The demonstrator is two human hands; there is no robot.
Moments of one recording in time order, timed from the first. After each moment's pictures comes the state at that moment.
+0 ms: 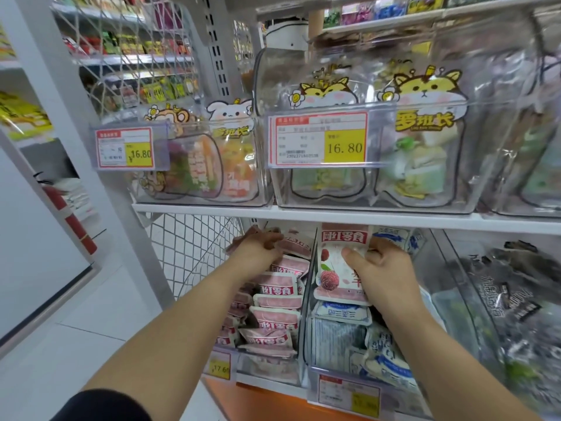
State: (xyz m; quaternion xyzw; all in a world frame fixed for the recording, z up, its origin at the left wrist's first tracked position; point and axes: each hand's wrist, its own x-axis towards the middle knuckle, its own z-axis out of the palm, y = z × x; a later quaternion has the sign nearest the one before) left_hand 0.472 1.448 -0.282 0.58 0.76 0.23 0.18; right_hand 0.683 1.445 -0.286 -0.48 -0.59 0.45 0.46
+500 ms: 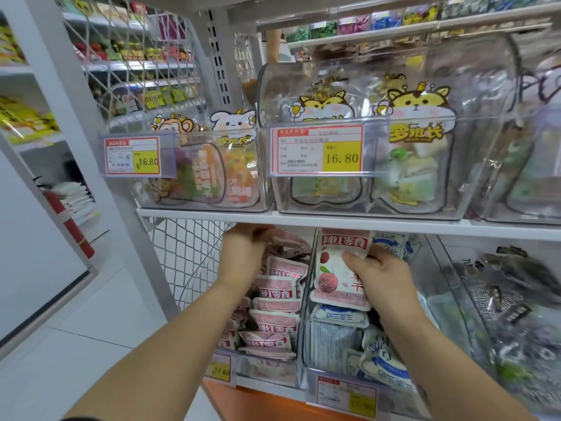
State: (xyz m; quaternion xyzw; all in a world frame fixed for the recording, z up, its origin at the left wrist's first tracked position) left_hand 0.481 1.428 -0.270 0.54 0.72 0.44 0.02; right_hand 0.685 1.440 -0.284 -0.44 -0.54 0.52 0.49
